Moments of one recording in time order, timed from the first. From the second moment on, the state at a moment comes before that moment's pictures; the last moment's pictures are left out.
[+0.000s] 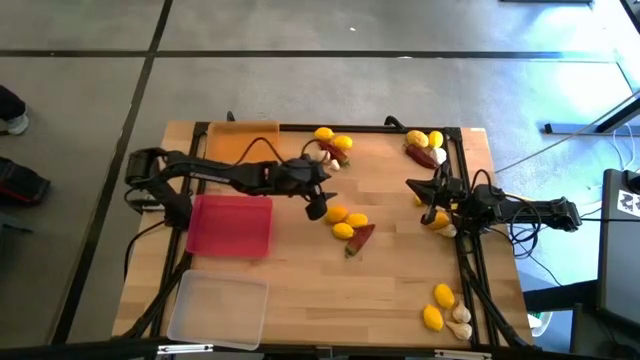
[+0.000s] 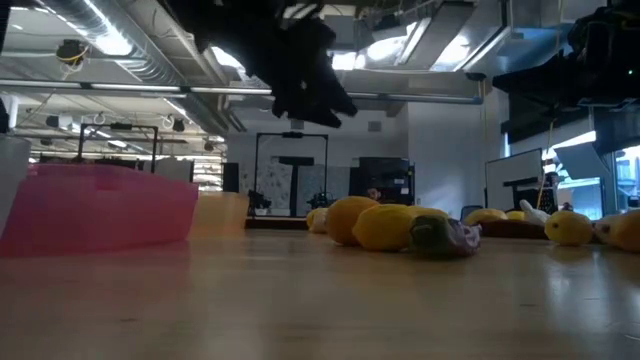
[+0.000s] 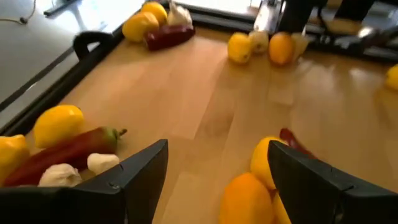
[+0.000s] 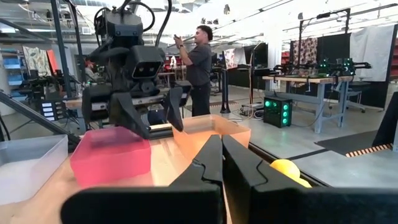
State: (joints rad) left arm 0.11 1.63 1.05 0.03 -0.19 -0.13; right arm 0.02 0.06 0.01 0.22 0.36 -0.03
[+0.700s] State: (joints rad) left arm 0.11 1.87 1.07 0.06 -0.05 -0.17; right arm 0.02 0.06 0.01 0.18 0.34 -0.03
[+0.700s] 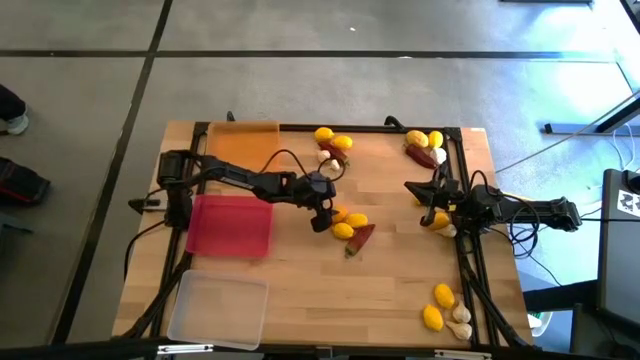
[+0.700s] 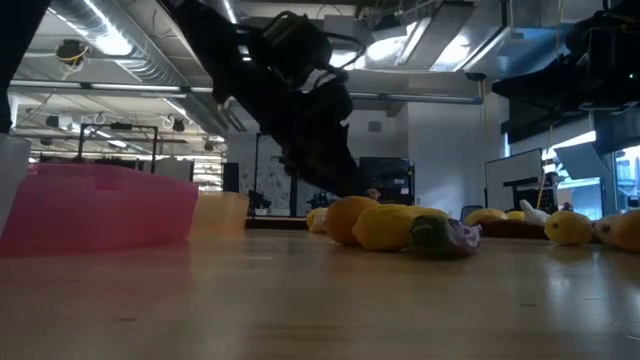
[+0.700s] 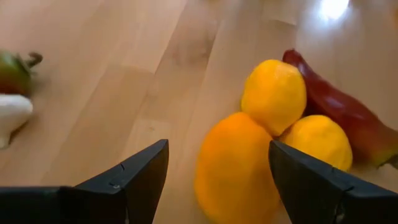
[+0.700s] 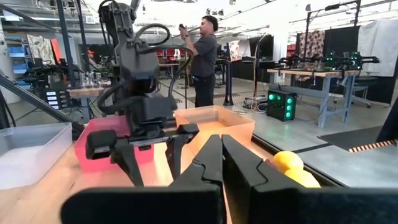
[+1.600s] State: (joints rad) left arm 0.12 1.94 1.07 0.07 0.05 -0.07; right arm 0.02 0.06 0.01 0.17 0.35 -0.03
